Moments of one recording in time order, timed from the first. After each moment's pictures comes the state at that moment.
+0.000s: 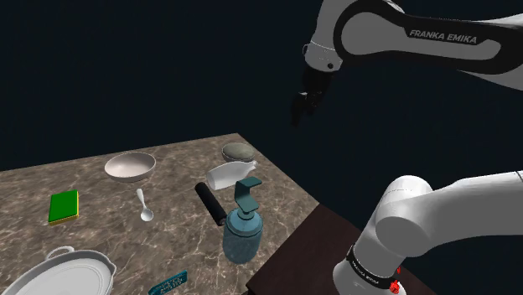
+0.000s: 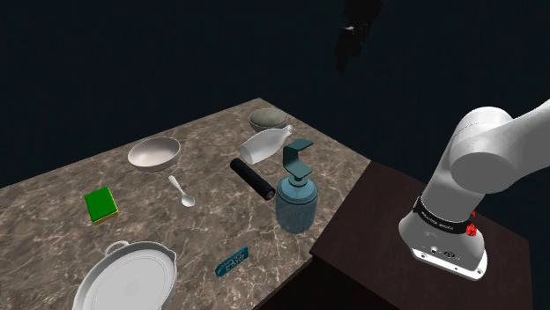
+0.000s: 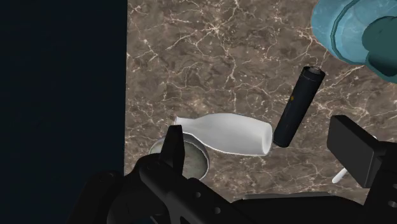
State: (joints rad) arm 0.02 -0.81 0.04 -2.39 -0.10 1.71 0.00
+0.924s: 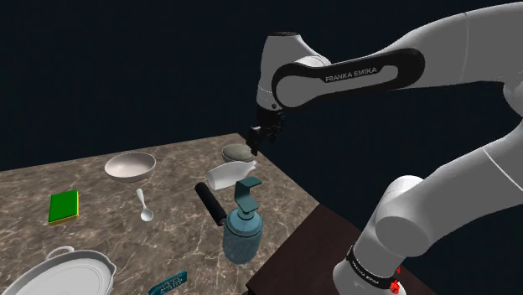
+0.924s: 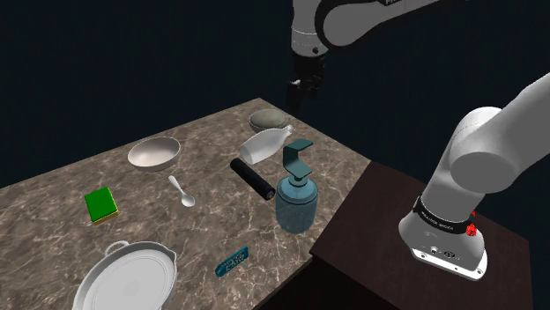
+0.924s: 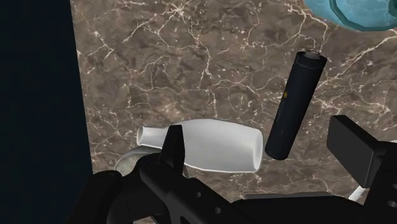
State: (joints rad) arm 0.01 -0.48 0.16 -2.45 -0.08 2.03 0.20
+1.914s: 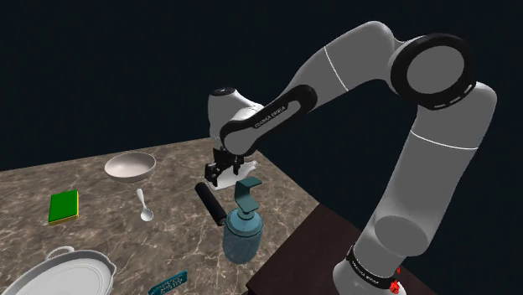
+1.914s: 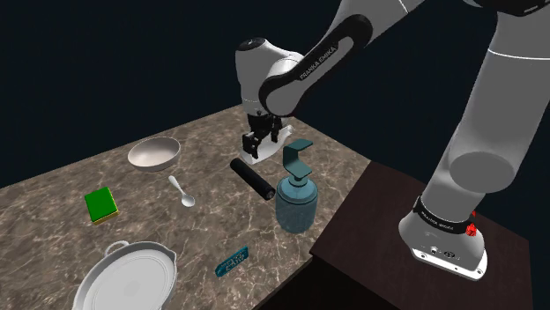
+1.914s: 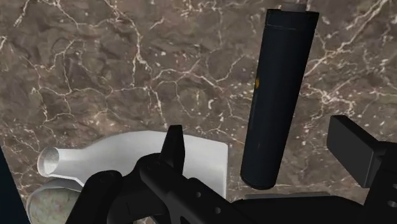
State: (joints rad) arm 0.00 0.11 0.26 -2.25 -0.23 2.33 0.51
